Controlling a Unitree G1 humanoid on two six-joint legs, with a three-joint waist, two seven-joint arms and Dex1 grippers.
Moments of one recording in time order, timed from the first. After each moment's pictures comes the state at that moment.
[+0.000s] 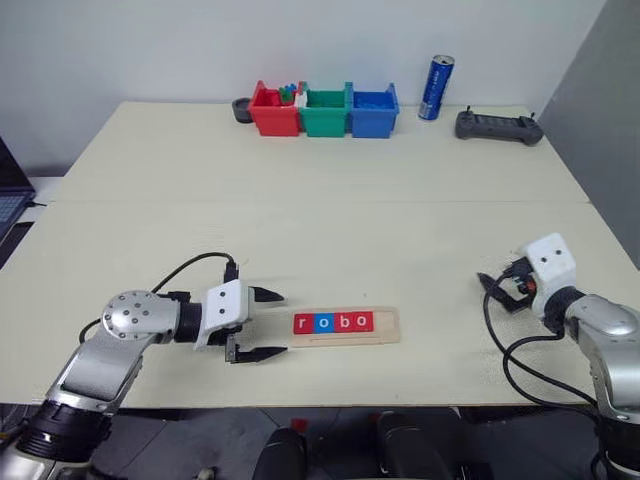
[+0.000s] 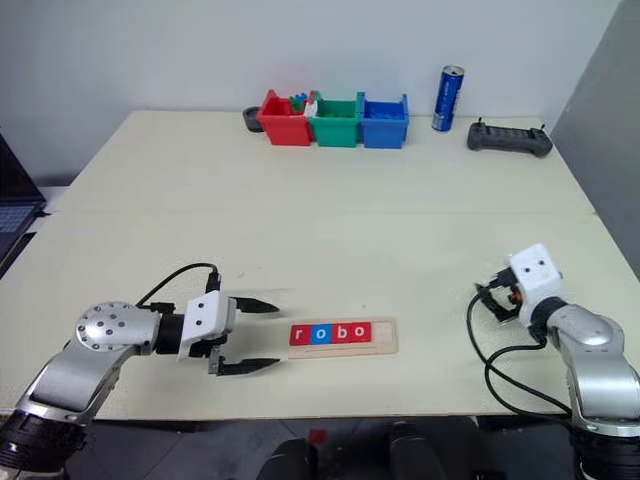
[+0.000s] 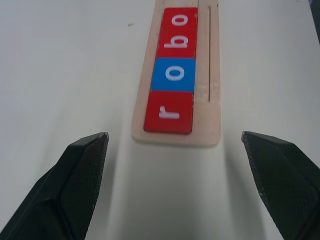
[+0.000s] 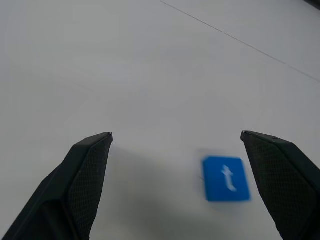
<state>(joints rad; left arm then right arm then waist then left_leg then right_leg) -0.19 0.86 -0.09 -0.20 -0.25 0.15 -1.19 -0.11 -0.58 -0.27 -0.31 0.03 0.73 0.51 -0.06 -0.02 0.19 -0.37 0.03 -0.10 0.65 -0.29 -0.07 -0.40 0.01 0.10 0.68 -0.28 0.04</state>
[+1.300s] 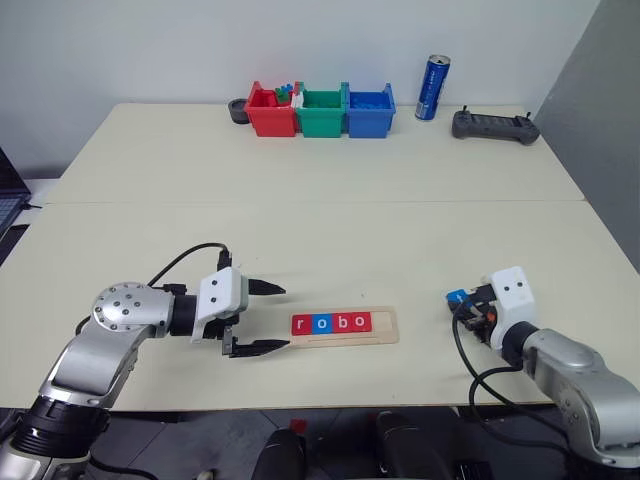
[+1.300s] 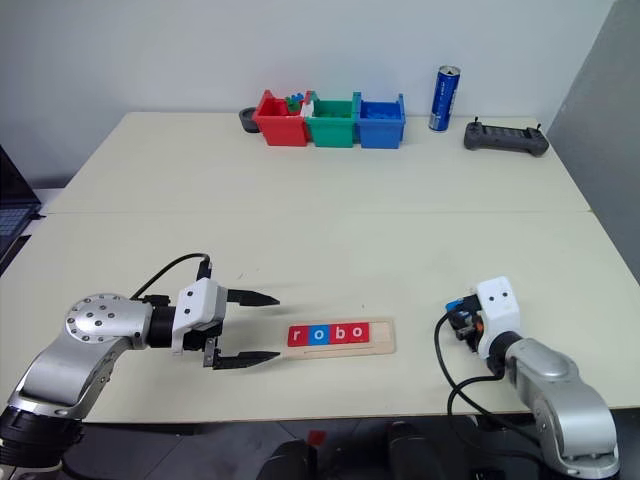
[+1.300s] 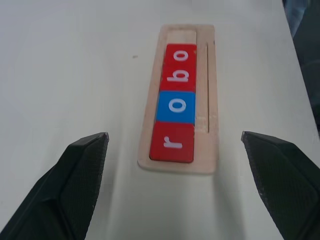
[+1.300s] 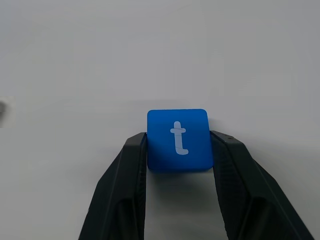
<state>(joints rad) -0.18 0.87 -0.03 -0.23 -0.36 0.22 -1.22 0.01 -0.38 -0.14 -0.70 0.24 1.11 0.30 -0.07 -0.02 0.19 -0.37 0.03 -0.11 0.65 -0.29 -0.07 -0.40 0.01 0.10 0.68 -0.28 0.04</state>
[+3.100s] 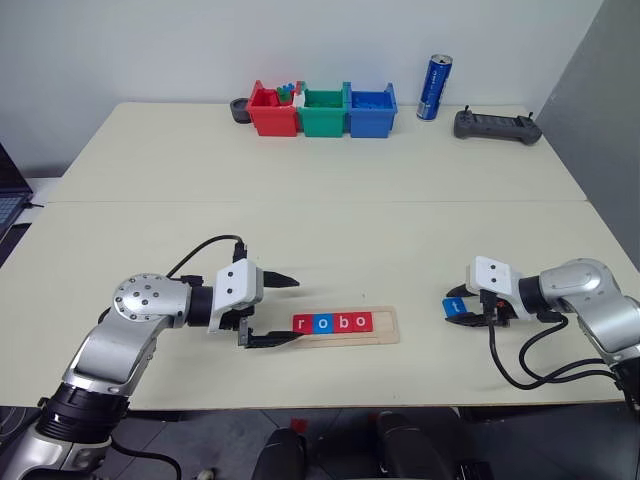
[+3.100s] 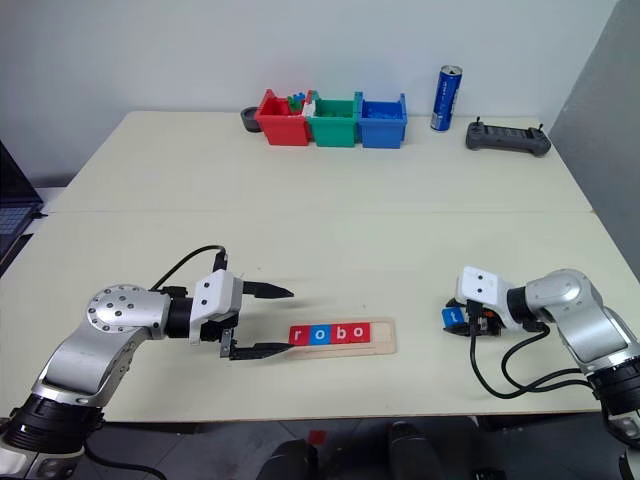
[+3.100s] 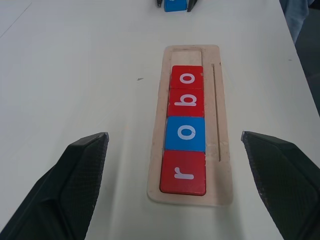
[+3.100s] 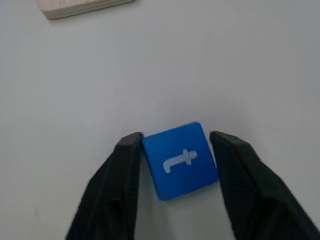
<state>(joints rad) -0.25 0.81 -0.07 -0.20 -0.32 0.23 -1.21 -0.41 -0.93 0.25 0.02 0.12 0.30 1.21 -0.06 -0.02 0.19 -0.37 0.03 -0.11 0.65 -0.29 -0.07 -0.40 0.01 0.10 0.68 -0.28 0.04</state>
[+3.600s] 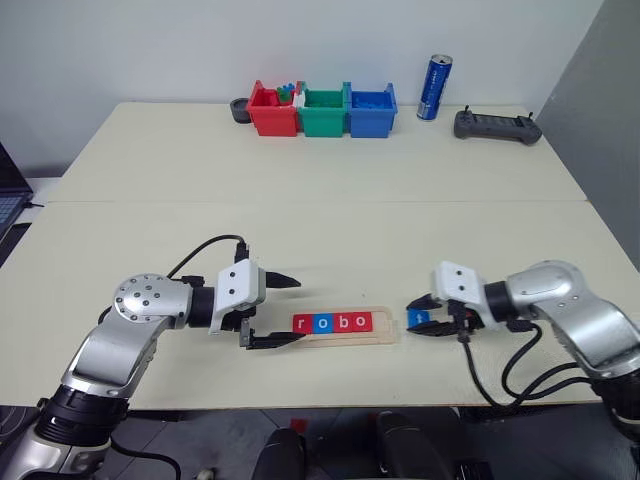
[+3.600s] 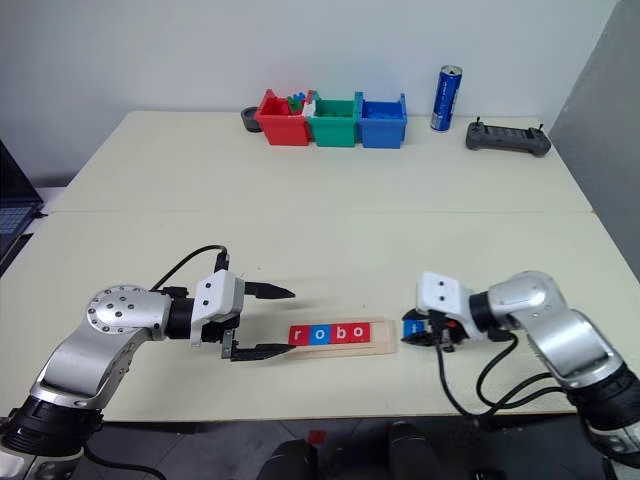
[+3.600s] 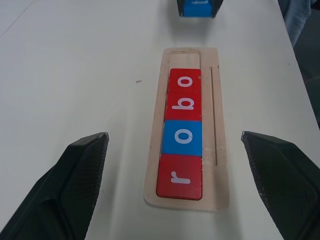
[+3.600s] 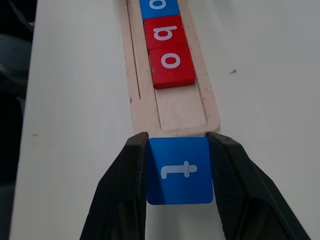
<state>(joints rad) -0.24 0.81 -0.07 -0.23 -0.31 0.25 -1.21 -0.43 -0.82 0.33 -0.35 0.18 0.59 1.14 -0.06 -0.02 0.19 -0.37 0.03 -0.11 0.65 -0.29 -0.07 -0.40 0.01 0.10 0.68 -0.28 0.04</state>
